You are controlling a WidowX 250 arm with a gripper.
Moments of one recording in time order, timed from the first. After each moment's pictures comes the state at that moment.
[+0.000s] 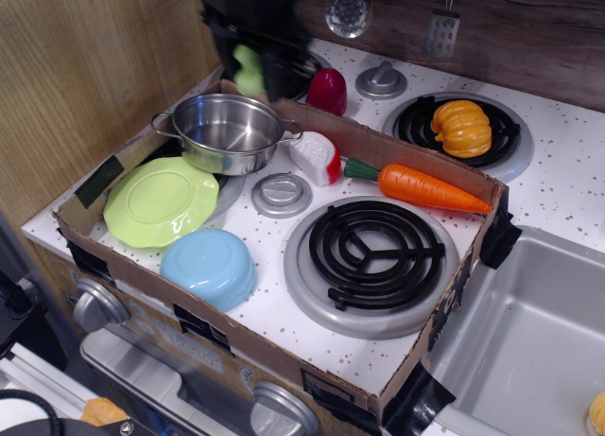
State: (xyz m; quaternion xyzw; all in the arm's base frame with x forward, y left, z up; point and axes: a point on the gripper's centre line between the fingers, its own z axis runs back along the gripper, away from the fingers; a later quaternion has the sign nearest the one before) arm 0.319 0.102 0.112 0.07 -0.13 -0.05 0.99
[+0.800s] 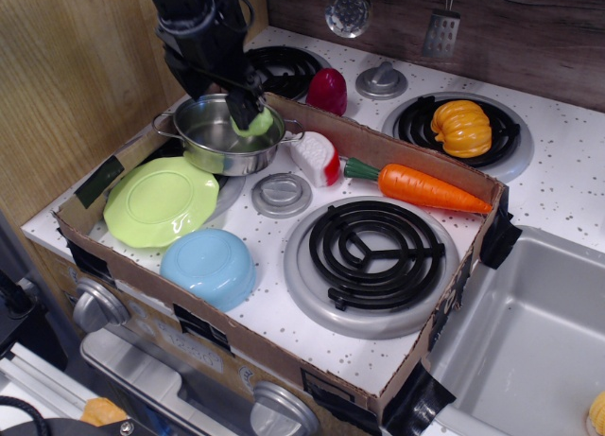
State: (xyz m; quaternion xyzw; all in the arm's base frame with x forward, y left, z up) arm 0.322 0.125 0.072 0.07 -0.19 -0.06 0.98
